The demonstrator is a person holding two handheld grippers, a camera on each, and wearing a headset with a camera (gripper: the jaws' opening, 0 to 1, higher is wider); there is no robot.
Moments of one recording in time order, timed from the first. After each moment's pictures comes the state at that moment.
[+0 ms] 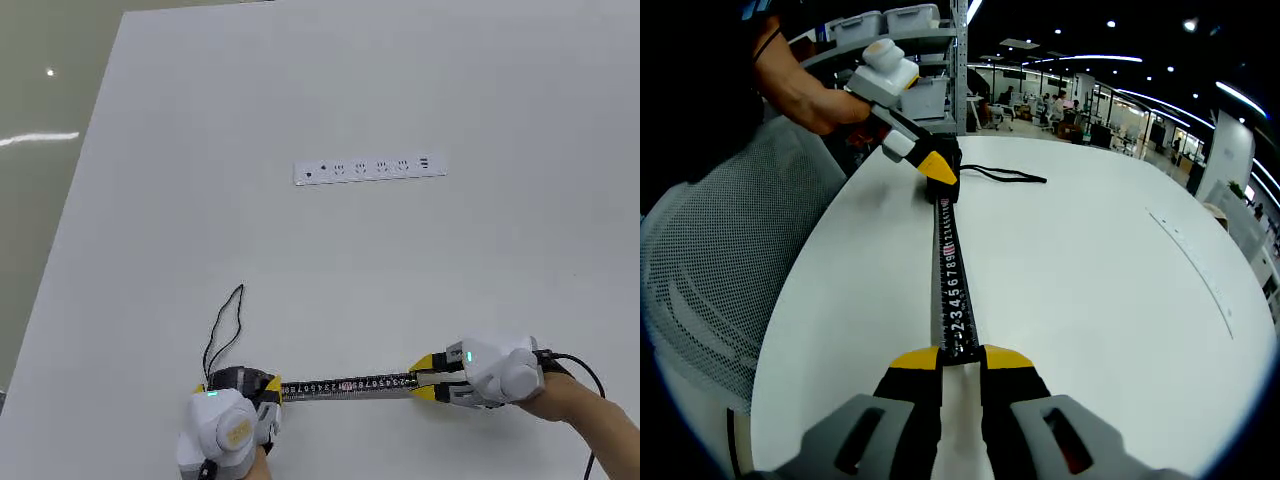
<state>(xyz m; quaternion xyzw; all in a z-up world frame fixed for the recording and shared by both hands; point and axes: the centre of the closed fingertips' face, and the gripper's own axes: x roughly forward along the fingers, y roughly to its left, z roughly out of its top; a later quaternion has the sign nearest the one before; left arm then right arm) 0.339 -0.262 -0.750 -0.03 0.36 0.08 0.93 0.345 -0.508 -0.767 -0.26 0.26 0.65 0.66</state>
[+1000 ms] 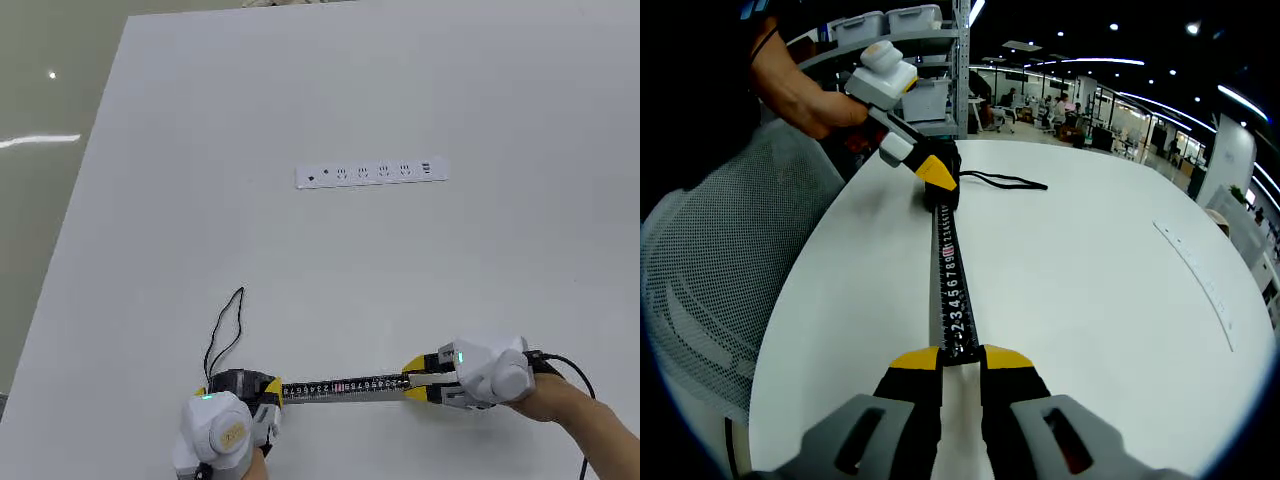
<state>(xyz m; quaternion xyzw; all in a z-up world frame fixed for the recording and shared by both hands) 0.339 -0.259 -0.750 -0.06 0.36 0.08 0.93 0.349 -0.494 -0.763 -0.26 0.25 0.66 0.66</state>
